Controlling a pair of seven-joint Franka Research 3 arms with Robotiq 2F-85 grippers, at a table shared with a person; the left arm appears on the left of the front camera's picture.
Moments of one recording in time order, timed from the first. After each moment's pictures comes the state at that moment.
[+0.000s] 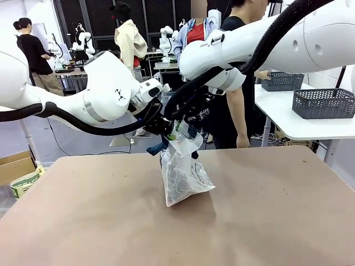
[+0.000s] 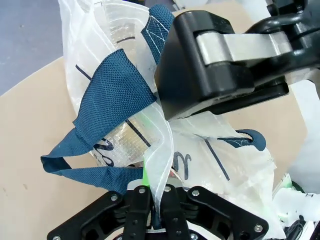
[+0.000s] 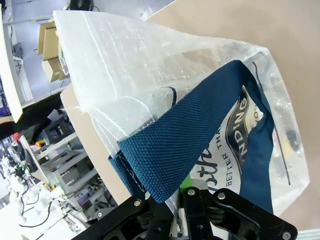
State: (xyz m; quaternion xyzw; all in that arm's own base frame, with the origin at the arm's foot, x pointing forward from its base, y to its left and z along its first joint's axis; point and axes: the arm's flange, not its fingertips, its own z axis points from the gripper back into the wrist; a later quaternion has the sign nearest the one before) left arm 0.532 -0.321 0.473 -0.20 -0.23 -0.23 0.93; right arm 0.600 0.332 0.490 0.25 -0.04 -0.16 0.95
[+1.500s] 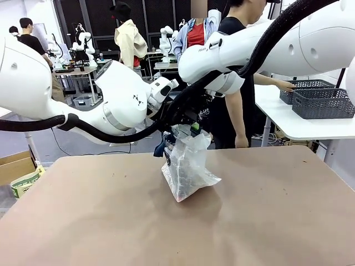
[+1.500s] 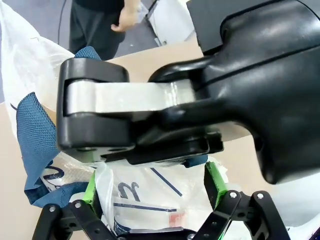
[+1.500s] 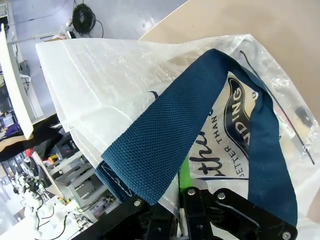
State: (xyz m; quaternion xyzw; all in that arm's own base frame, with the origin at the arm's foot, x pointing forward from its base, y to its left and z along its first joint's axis) left arm 0.534 -0.362 0.467 -0.27 -0.28 -0.18 0.90; right arm 0.607 0.334 0.486 0.26 -0.05 -0.21 0.94
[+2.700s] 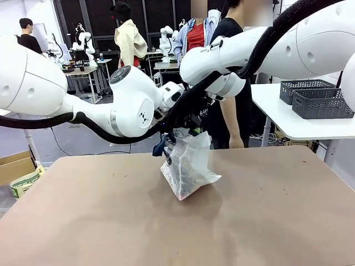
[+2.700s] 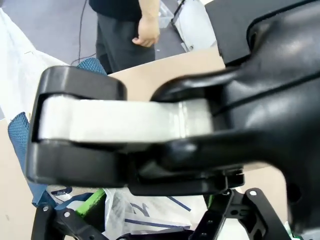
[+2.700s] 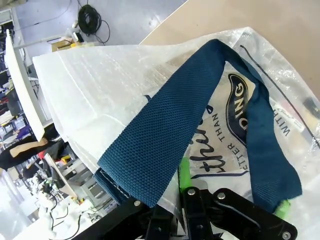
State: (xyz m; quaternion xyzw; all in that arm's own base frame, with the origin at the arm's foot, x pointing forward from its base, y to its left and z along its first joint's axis) left arm 0.547 -0.383 0.450 -0.20 -0.31 -0.16 0.92; right arm 0.614 0.330 0.476 0.28 -0.04 -0.23 0.93
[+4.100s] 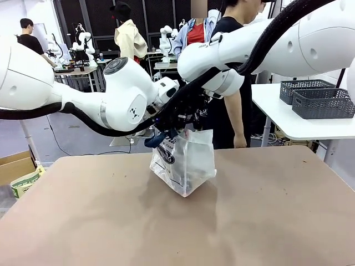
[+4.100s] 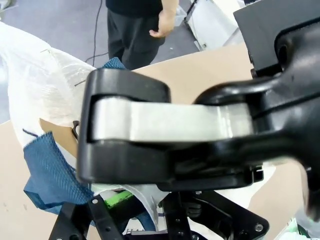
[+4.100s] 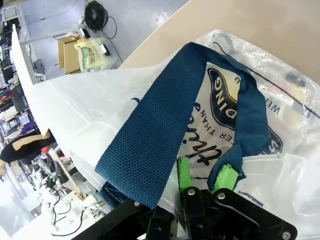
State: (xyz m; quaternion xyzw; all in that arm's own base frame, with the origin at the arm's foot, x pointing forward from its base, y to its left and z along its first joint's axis) left arm 0.539 -0.364 0.469 -0.17 -0.31 -0.16 0.92; right arm 0.604 0.338 0.490 0.30 -0.04 -0.23 0.93
